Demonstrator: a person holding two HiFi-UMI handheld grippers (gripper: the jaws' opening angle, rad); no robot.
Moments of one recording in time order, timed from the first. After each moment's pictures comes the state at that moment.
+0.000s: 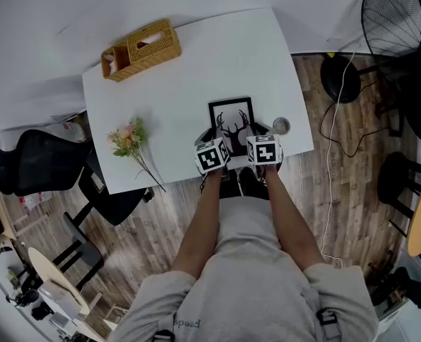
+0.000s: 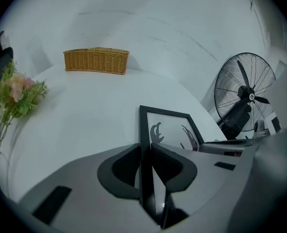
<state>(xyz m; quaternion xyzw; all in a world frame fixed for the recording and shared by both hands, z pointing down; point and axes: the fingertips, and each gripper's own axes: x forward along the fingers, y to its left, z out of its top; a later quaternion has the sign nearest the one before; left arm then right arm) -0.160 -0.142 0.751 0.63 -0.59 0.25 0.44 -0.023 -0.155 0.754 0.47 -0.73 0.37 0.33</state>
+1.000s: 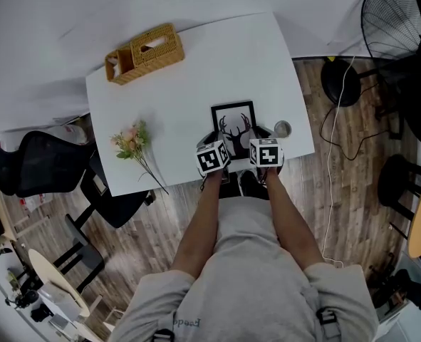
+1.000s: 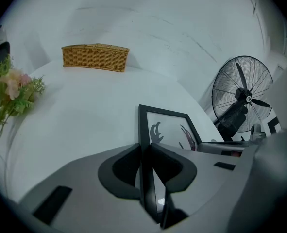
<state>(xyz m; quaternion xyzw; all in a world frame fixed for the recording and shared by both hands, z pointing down) -0.160 -0.141 0.751 0.64 -0.58 0.24 0.45 -0.021 -0.155 0.754 0.49 -0.72 0.38 0.31</state>
